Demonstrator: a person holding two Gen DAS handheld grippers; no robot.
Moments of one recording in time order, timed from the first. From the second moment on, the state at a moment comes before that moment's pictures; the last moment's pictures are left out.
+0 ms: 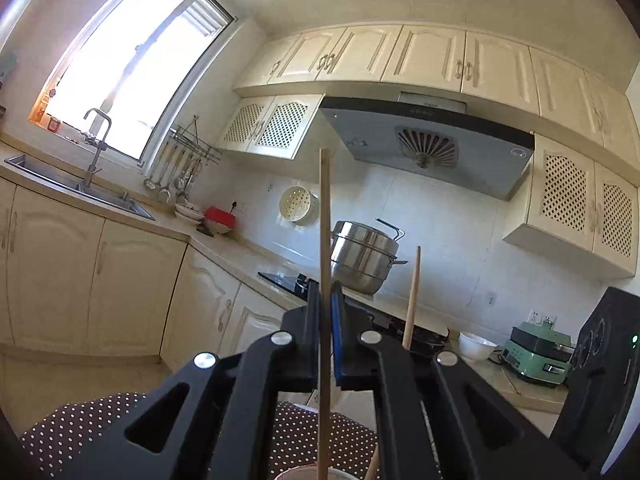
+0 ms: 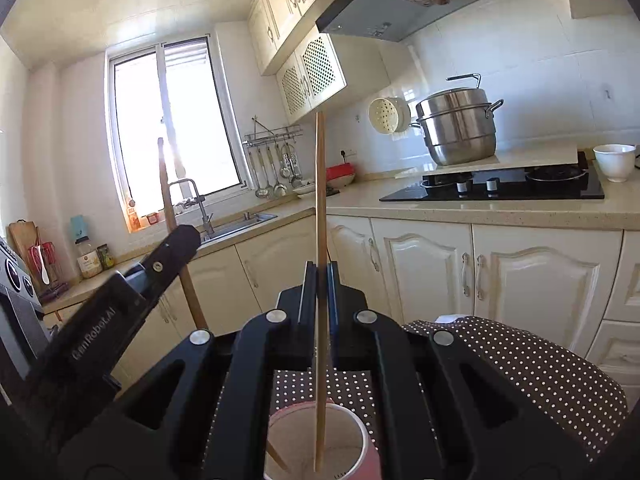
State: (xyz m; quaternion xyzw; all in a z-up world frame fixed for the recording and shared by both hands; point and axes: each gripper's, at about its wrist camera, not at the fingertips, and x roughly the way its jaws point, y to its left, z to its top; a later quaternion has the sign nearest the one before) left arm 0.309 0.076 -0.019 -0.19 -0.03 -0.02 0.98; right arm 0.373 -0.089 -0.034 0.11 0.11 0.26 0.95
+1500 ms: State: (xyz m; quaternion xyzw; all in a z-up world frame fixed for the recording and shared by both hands) left arm 0.251 0.055 -0.046 -0.12 0.27 -0.05 0.95; right arm 0.293 -0.127 -0.048 0.09 0.19 0.20 0.96
